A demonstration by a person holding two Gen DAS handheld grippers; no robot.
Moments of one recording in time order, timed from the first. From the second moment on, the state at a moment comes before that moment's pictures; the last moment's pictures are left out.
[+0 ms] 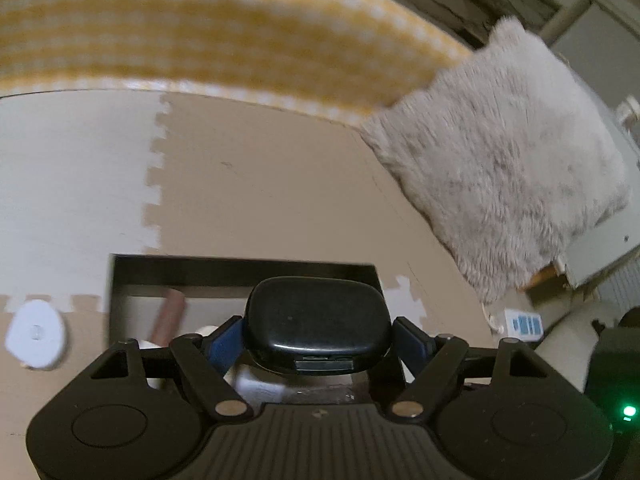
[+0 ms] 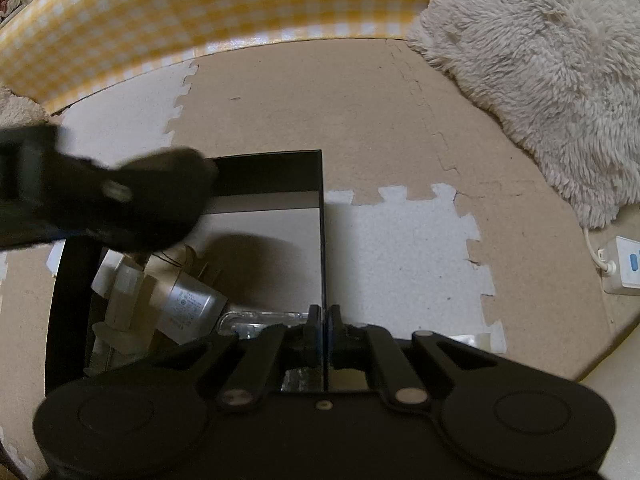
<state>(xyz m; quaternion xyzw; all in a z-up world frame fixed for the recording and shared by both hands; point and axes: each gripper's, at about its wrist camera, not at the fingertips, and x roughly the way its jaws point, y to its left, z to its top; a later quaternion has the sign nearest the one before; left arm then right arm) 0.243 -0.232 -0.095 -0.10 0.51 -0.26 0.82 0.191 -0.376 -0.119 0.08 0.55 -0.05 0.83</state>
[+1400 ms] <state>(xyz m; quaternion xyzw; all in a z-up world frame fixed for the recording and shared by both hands) 0.251 -0.237 -0.115 -0.10 0.52 -0.24 0.82 0.190 -0.380 -0.120 0.09 0.55 -0.05 0.83</state>
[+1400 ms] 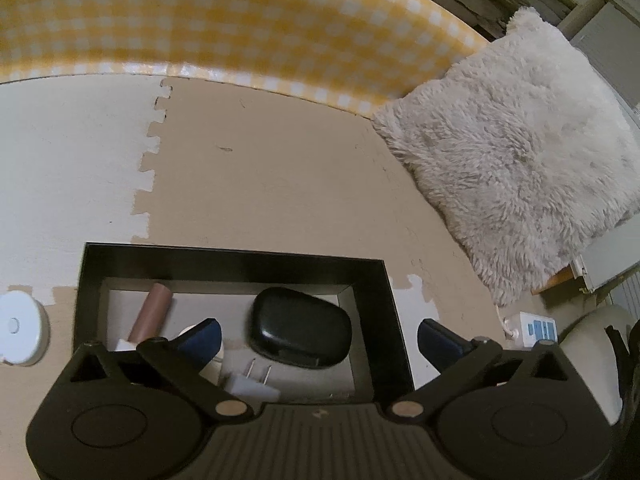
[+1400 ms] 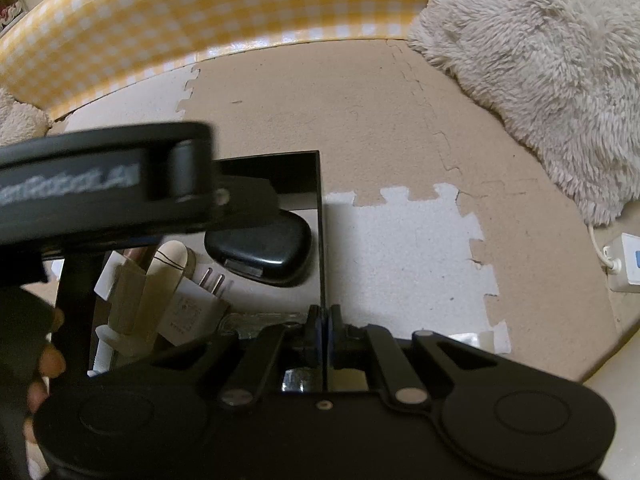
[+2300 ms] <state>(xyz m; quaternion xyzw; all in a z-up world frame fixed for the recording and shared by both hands) 0.208 -0.174 -0.067 -0.03 0.47 -0.27 0.84 0.188 -0.378 -0.119 0.08 0.55 -0.05 0.83</state>
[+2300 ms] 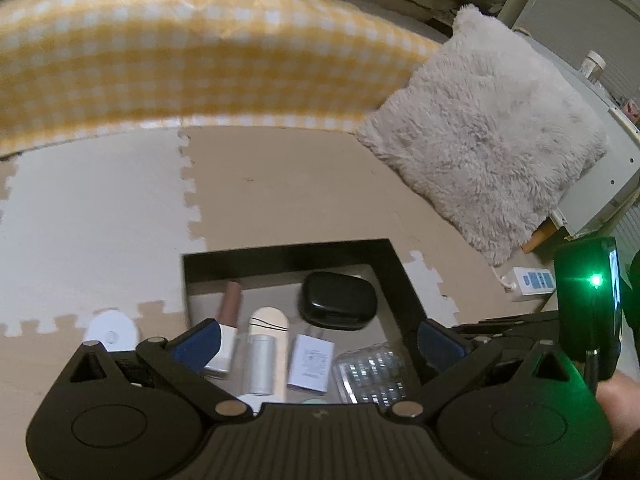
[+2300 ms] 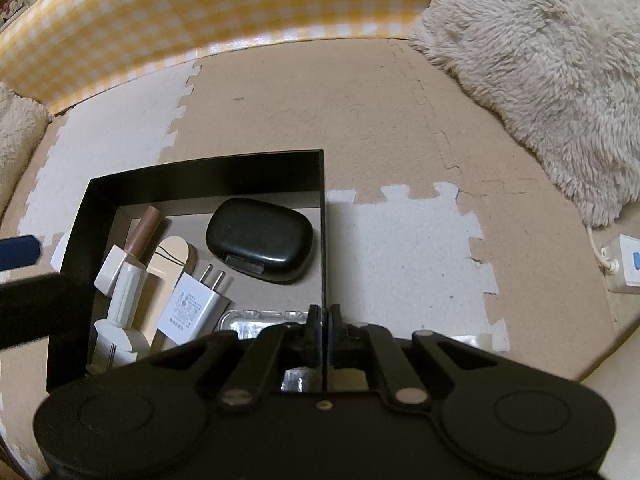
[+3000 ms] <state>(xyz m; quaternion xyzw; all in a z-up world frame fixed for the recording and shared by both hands) 0.222 -0.080 -0.084 0.05 0.41 -0.20 0.89 0.189 -0.376 -0.119 0.07 0.55 -0.05 0.83</state>
